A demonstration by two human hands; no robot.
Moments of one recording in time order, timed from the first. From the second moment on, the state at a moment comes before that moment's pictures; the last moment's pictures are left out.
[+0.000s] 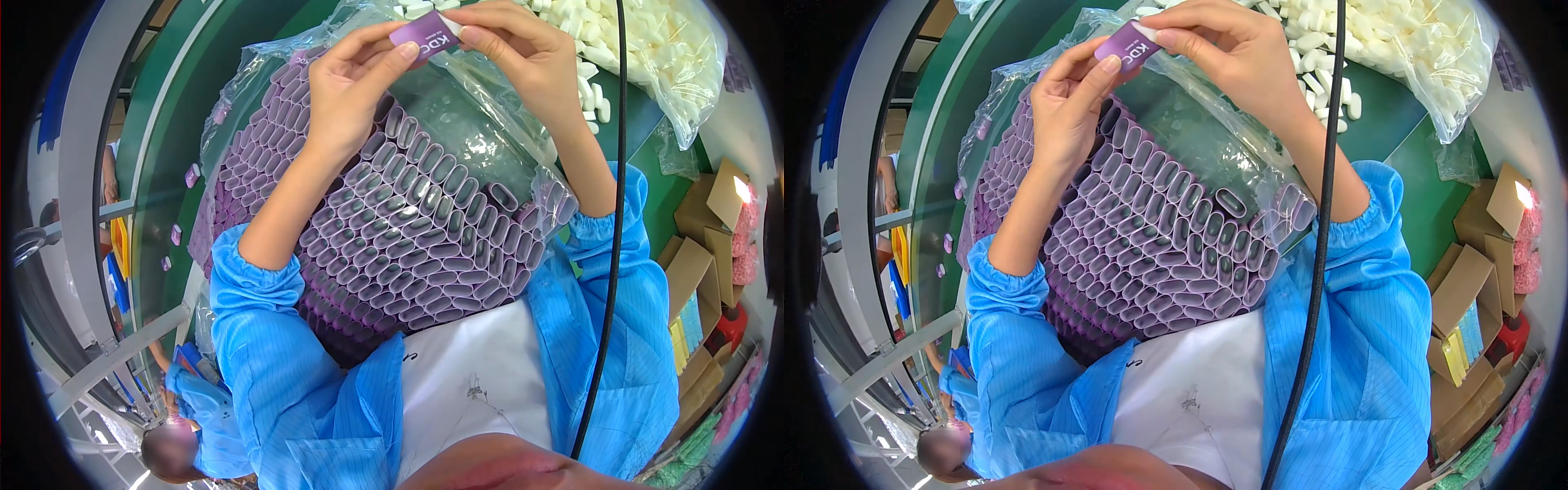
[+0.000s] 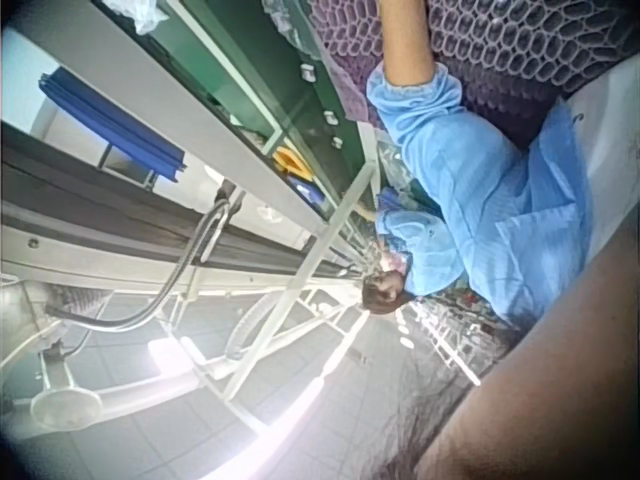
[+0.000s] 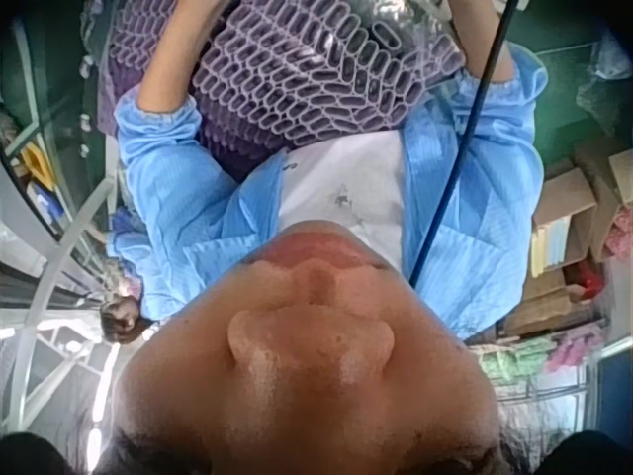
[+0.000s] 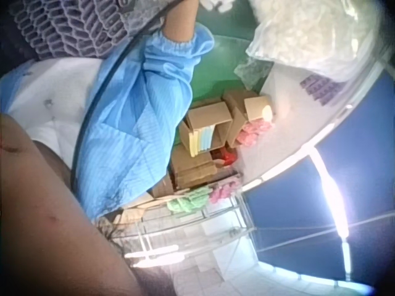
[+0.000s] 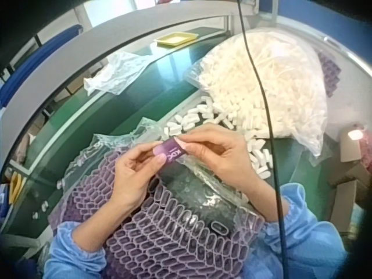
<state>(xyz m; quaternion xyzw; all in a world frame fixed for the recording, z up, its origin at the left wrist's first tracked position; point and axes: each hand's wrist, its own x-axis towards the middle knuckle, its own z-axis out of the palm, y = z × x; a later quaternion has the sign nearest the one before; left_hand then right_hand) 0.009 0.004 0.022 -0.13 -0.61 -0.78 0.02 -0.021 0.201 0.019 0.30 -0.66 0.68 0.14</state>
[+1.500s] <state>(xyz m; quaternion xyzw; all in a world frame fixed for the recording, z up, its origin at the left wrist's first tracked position) 0.012 0.007 0.067 -0.41 -0.87 -0.19 0.17 -0.026 0.264 0.006 0.20 -0.97 0.13 0.00</state>
